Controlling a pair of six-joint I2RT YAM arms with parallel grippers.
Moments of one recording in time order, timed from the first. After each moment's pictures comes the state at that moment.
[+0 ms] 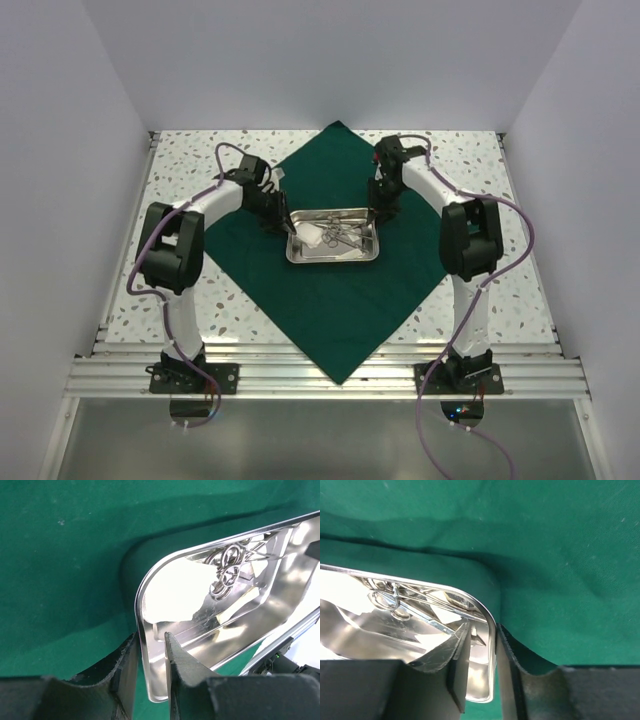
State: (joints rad) left arm -0.28 1.99 1.40 -0.57 0.49 -0.43; right arm 0.32 2.15 1.79 -0.98 -0.17 0.37
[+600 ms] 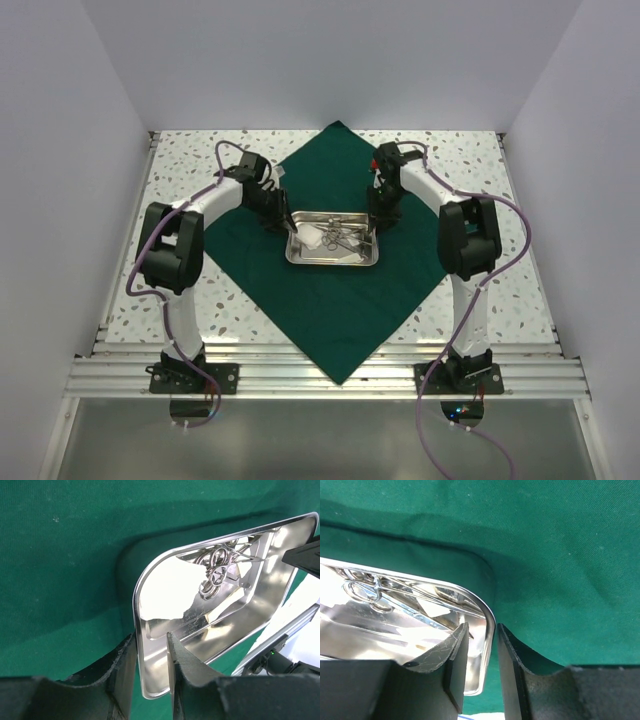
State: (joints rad) left arm -0.28 1.99 1.44 -0.62 0.49 -0.44; right arm 0.32 2.16 1.76 -1.00 -0.17 0.31
